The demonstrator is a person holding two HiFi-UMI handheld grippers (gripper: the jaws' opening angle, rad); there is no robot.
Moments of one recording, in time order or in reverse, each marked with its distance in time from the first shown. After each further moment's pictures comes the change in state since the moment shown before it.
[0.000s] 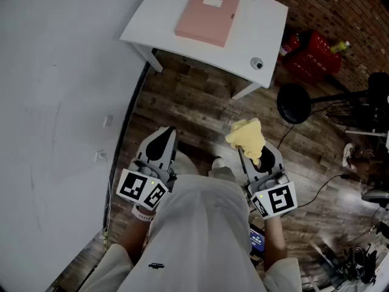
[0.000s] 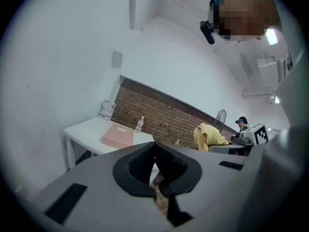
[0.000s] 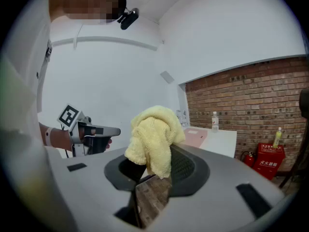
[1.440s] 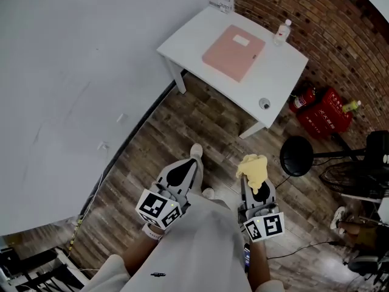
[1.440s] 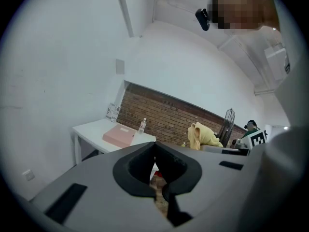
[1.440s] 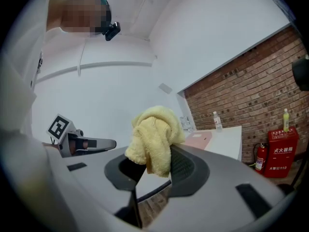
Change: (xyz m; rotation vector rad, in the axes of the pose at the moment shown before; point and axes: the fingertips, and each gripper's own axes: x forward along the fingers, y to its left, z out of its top) left arm 0.002 -0.112 -0.035 -0.003 -0.073 0.140; right arm -0.067 -0.054 -0.016 0.141 -0.167 0.108
